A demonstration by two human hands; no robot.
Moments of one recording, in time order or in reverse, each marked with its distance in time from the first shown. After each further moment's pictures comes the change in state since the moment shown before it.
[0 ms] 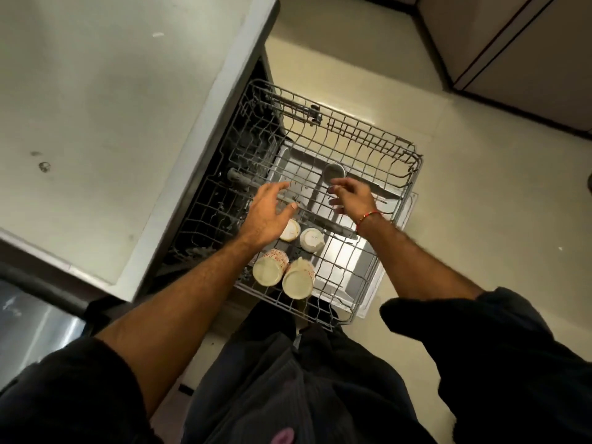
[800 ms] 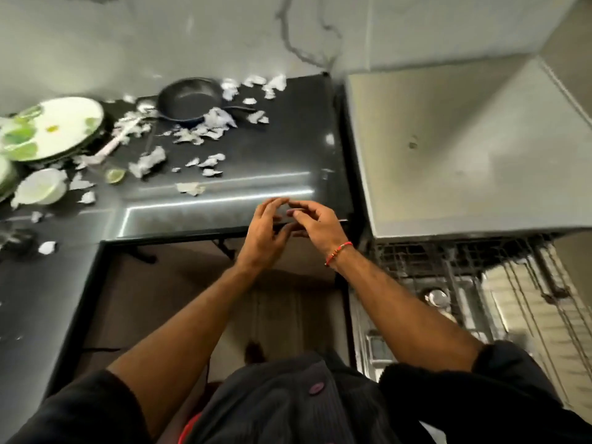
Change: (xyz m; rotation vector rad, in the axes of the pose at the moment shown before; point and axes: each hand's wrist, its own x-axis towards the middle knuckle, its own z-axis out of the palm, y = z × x) left_hand -0.385 -0.195 -0.114 -0.086 1.187 -0.191; right_hand -0.343 0.024 0.355 -0.470 -1.184 -0.420
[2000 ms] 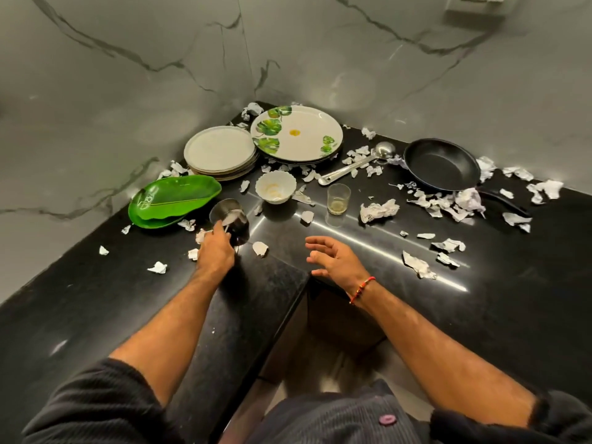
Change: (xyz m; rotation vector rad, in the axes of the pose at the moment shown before) left_hand -0.113 -0.348 -0.415 0.339 0.436 -1.059; right_hand 0.108 -0.008 0.435 -0.272 -0.615 0.088
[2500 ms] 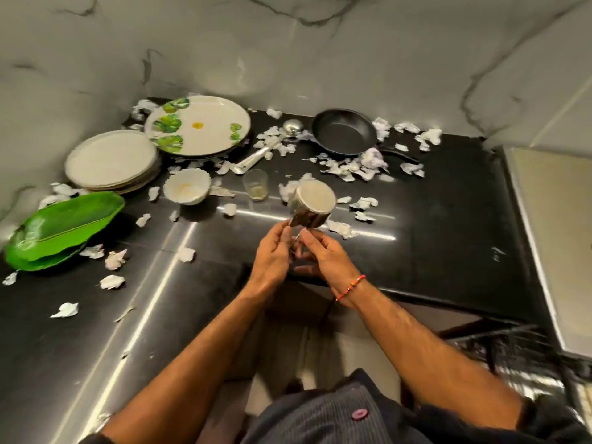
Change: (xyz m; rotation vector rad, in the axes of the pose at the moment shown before) left_hand -0.175 0.182 0.056 -0.839 -0.528 0.354; right_hand -0.082 0.019 -0.063 0.357 0.307 -0.029
